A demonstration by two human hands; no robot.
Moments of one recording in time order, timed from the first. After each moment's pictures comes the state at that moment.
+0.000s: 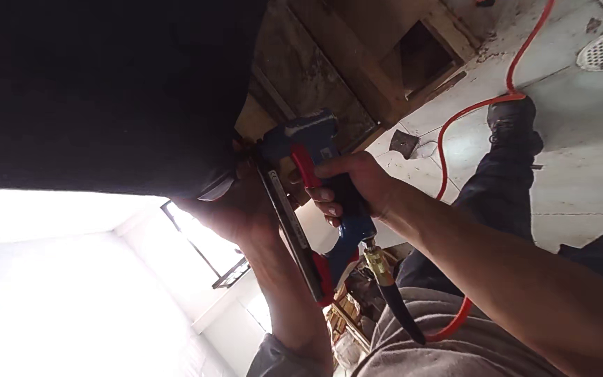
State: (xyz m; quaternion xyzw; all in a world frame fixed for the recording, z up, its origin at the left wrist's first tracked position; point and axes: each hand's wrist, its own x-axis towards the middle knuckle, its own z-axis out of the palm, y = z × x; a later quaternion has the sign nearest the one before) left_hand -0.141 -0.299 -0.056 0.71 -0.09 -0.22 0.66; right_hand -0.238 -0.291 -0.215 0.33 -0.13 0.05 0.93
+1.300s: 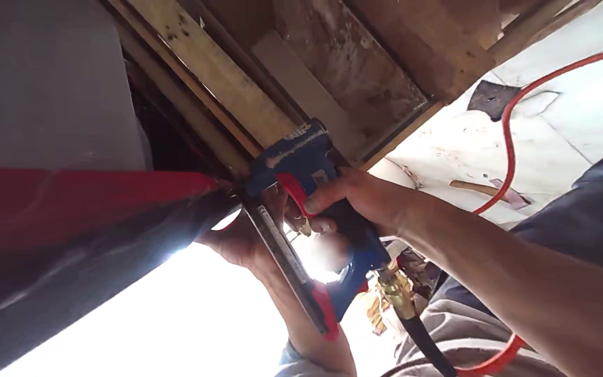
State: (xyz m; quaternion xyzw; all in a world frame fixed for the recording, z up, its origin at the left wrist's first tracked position) left_hand -0.156 -0.294 -0.056 0.78 0.03 -0.20 0.59; right_hand -0.225 -0.316 -0.233 0.32 -0.22 0.12 0.92
